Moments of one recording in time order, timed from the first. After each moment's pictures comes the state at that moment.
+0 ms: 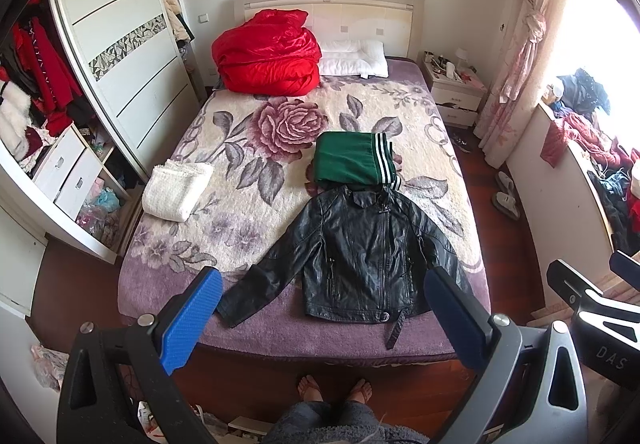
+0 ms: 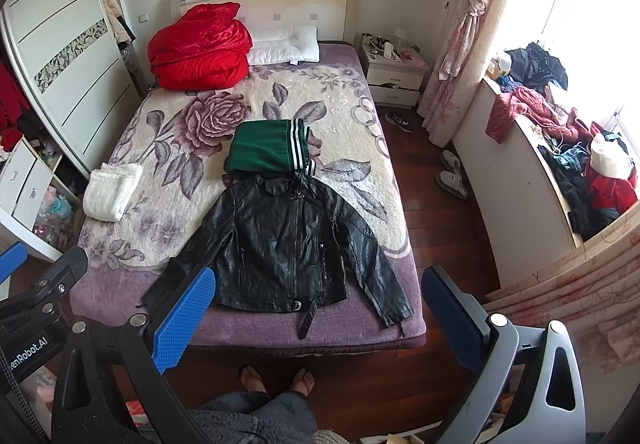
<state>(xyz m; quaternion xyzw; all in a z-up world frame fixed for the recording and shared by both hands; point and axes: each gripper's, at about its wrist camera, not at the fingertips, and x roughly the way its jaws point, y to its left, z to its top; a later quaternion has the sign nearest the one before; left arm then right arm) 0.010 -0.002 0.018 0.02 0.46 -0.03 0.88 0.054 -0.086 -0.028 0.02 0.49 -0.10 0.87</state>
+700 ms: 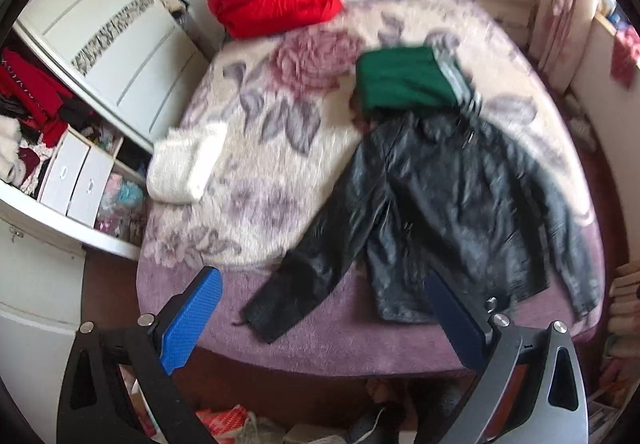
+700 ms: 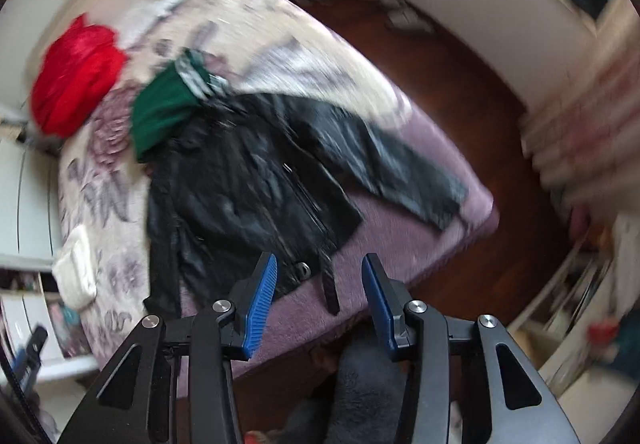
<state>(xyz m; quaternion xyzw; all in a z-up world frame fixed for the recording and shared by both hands) 0.150 0.025 -0.260 0.14 0.55 0.03 0.82 0.104 -0.228 -0.391 0.31 0.57 -0.23 0.72</state>
